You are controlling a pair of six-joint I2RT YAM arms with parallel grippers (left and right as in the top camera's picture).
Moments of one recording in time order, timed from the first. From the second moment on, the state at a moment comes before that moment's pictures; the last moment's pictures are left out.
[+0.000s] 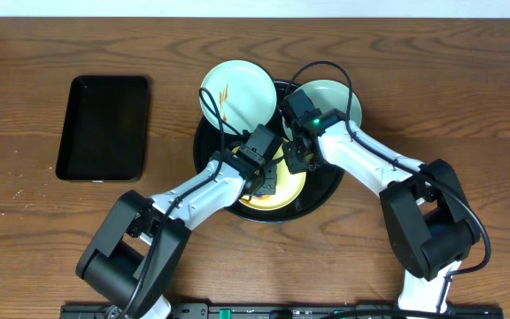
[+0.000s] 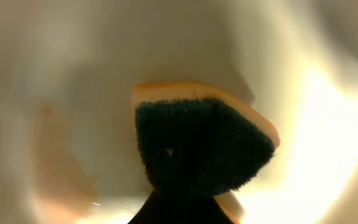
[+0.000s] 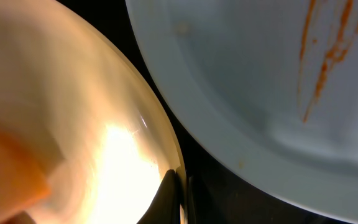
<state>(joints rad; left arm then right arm) -0.61 1.78 0.98 -0.45 -0.02 -0.54 0.54 1.99 1.33 -0.73 0.03 0.28</state>
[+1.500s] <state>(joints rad) -0.37 1.24 0.98 -0.84 -0.39 -0.52 0.55 1.86 1.58 -0.85 0.17 0.24</state>
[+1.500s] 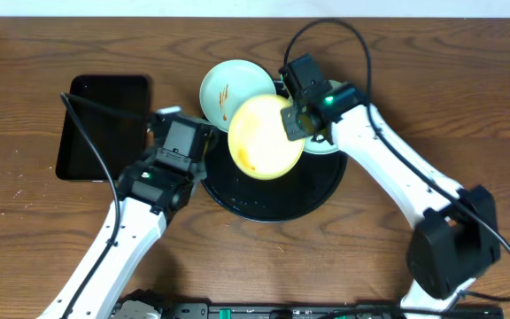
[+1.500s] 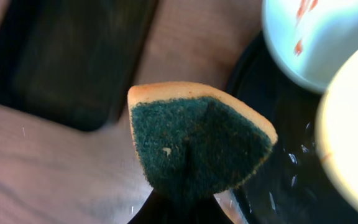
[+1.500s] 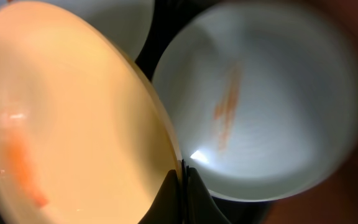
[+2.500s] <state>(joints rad) -0.29 1.27 0.98 -0.87 -0.22 -0.56 0.74 1.78 1.61 -0.83 0.82 0.16</state>
